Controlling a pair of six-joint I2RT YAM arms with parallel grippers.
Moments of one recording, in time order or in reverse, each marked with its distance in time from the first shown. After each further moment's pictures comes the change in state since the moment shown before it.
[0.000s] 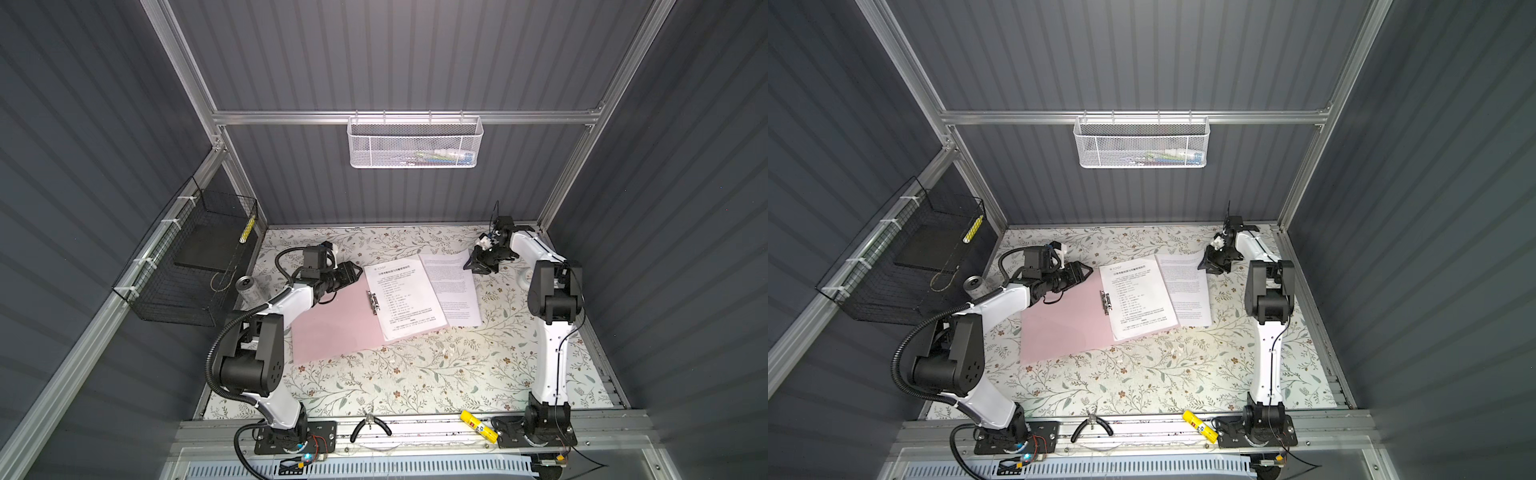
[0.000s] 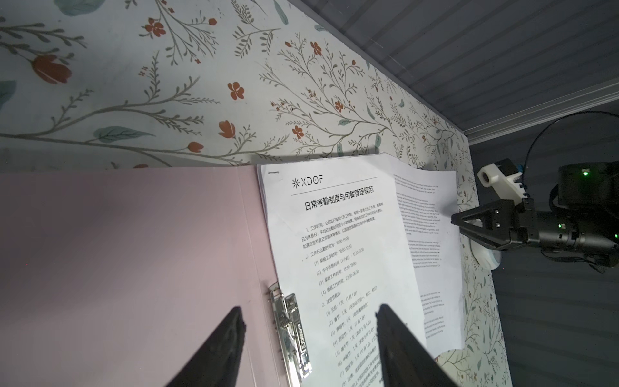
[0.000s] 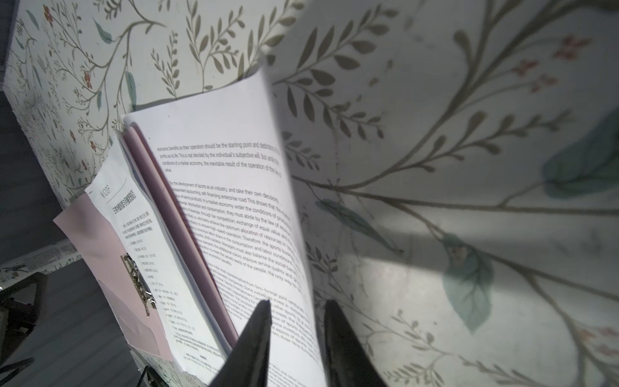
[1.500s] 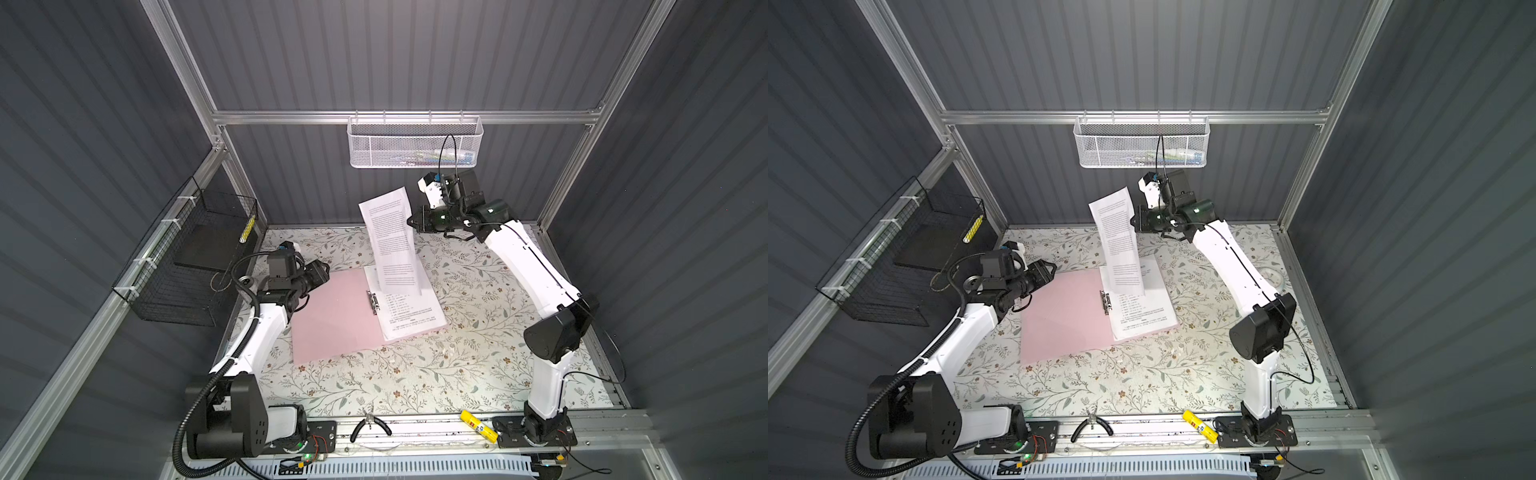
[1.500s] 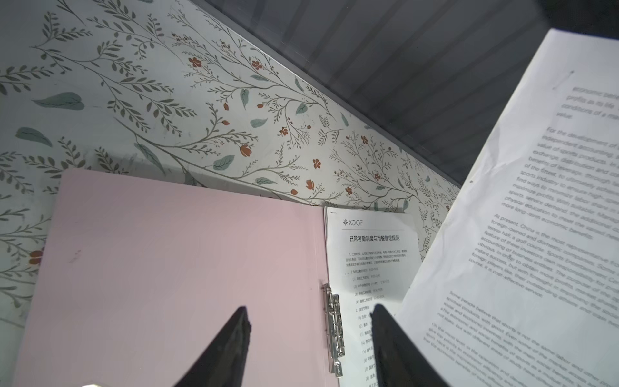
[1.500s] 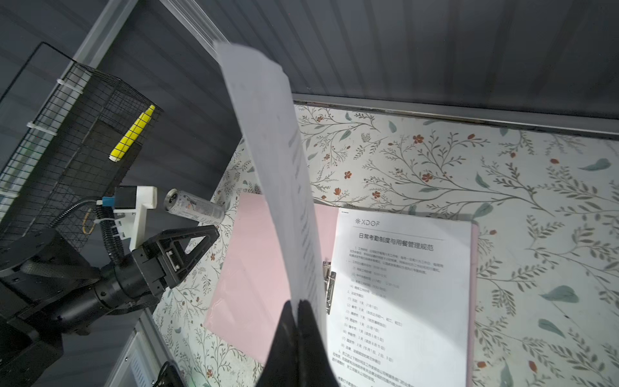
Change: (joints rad) left arm 0.131 -0.357 -0.090 -0.180 -0.181 0.000; right arm 0.504 -0.392 0.230 0.138 0.162 0.146
